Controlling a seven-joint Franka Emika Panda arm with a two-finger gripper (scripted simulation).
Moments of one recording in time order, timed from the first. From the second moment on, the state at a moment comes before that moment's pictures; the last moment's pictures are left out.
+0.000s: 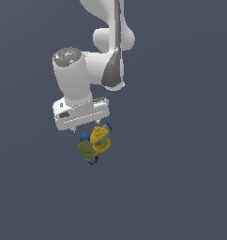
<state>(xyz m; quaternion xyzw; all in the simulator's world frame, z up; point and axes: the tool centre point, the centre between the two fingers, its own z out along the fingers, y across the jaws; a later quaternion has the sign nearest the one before) 0.004 -0.115 0.187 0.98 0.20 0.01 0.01</state>
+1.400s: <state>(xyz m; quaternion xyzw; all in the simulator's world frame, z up) -0.029 -0.155 0.079 0.95 0.33 0.00 0.00</state>
